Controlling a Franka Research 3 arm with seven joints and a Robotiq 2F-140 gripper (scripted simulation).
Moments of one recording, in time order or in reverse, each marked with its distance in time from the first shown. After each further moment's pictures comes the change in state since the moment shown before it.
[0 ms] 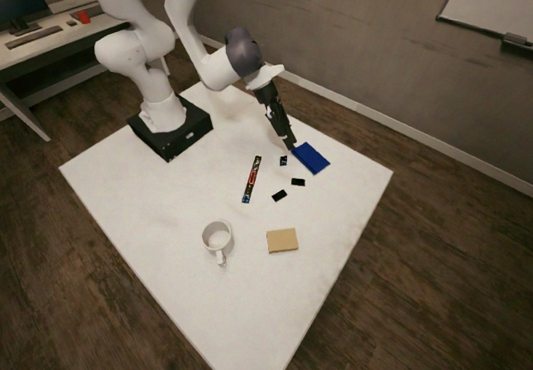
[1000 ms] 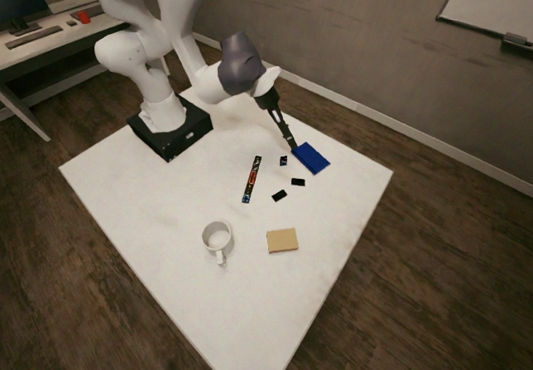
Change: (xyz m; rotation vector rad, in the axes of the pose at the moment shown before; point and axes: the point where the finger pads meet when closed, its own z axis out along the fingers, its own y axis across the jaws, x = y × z) arm -0.001 -0.009 0.002 0.246 -0.011 -0.354
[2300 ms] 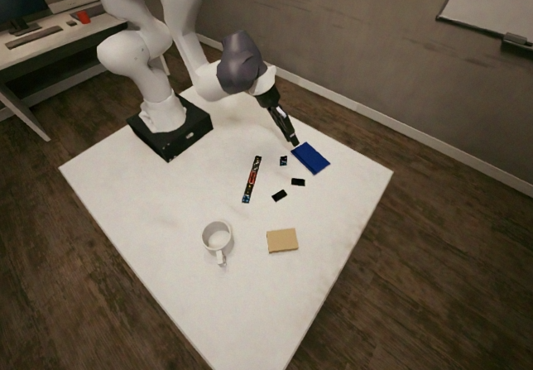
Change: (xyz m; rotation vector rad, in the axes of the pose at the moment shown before) arm 0.004 -0.006 -0.001 0.009 -0.003 -0.302
